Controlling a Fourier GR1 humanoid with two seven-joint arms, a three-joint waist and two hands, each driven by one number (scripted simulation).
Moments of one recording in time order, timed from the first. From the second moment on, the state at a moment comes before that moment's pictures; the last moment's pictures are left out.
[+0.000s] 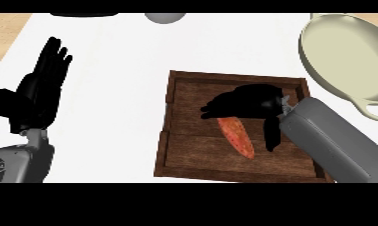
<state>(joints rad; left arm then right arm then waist) -0.20 0.29 0.05 -1.61 0.16 0.19 0.20 -0.68 -0.49 0.71 -1.24 0.55 0.59 -0.51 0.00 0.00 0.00</state>
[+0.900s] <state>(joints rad) -0.20 0.24 0.06 -1.64 0.11 0.18 0.23 -0.65 -0.37 0.70 -1.13 0.79 0.47 -0.64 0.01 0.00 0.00</state>
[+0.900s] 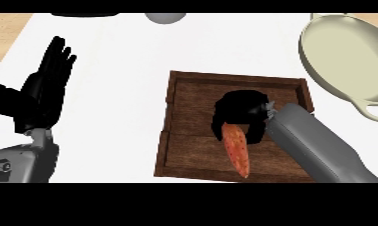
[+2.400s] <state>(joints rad) -0.18 0.25 0.12 -1.64 0.12 0.16 0.23 -0.39 -0.09 0.22 -1.68 0.87 0.09 0.46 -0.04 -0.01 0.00</state>
